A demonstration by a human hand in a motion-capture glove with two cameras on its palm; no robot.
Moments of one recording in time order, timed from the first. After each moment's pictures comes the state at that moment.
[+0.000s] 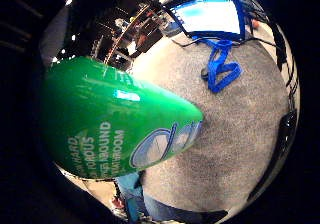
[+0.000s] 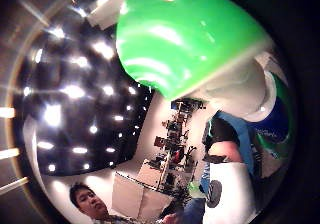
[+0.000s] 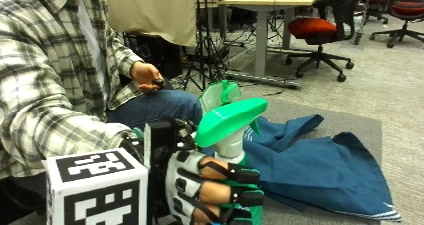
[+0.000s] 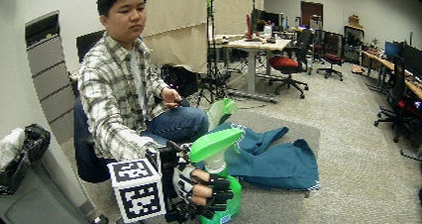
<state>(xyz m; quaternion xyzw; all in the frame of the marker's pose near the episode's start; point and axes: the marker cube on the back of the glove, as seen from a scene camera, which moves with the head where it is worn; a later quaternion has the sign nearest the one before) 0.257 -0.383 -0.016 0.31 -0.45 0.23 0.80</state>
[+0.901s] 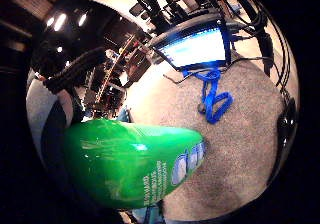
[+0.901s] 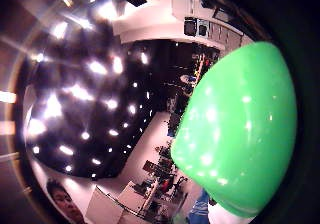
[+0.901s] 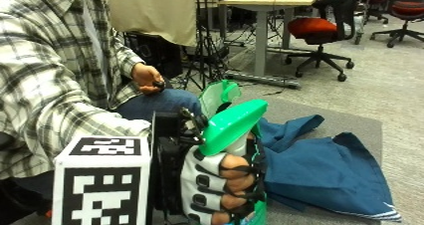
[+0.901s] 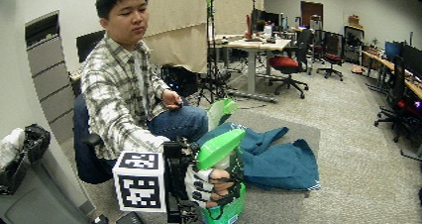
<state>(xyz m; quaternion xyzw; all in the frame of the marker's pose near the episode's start) 0.268 -0.411 -0.031 0.43 -0.38 0.31 0.76</state>
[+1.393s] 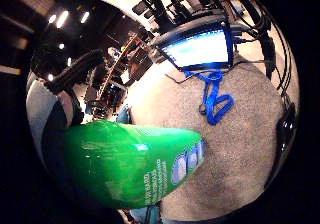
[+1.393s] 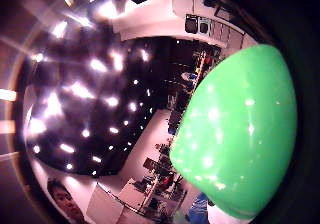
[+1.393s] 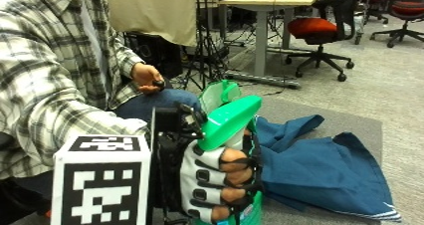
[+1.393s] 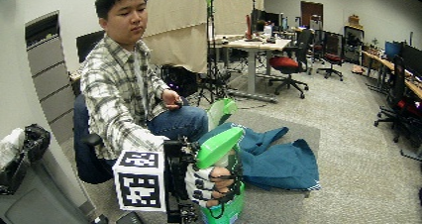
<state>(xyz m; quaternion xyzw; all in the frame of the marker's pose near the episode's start) 0.263 -0.416 -0.034 0.42 -0.38 0.29 0.77</state>
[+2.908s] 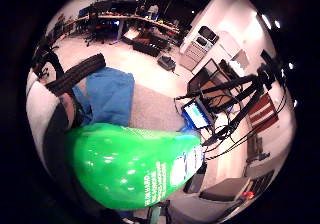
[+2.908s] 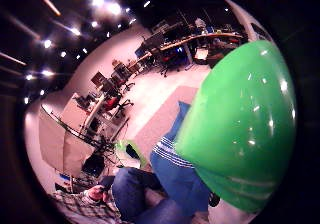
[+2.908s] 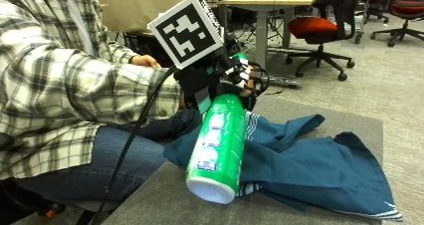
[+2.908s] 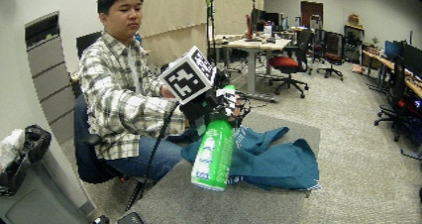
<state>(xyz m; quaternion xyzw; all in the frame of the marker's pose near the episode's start) 0.079 -0.433 -0.063 0.22 0.04 -0.04 0.97</state>
